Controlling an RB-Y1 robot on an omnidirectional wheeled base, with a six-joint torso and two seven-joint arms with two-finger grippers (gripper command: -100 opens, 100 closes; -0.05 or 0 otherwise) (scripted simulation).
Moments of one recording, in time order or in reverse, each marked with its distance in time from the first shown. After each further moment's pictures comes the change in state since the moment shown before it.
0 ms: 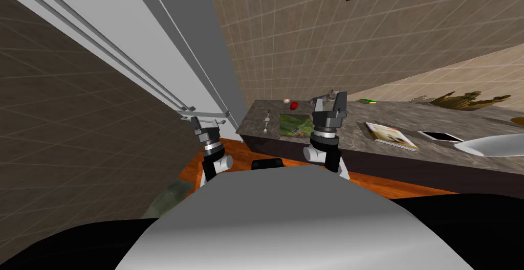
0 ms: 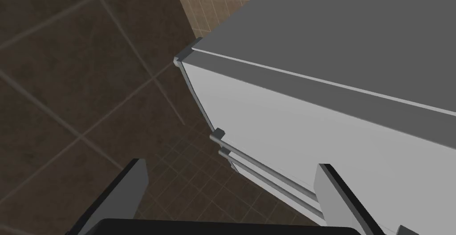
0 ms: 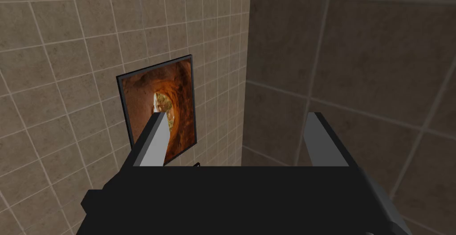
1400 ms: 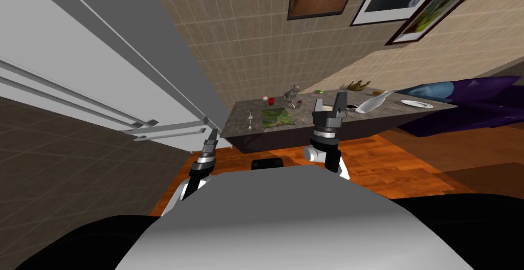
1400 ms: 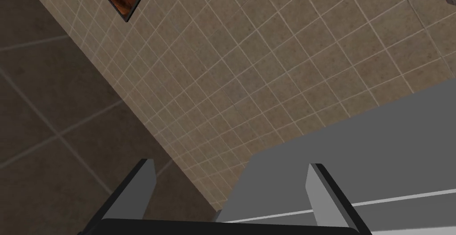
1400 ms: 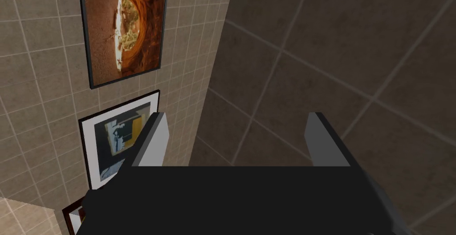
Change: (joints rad) left arm 0.261 0.393 0.049 0.005 -0.161 -0.016 -0.195; right arm 0.000 0.000 0.000 0.000 0.000 0.000 0.000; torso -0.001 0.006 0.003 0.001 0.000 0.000
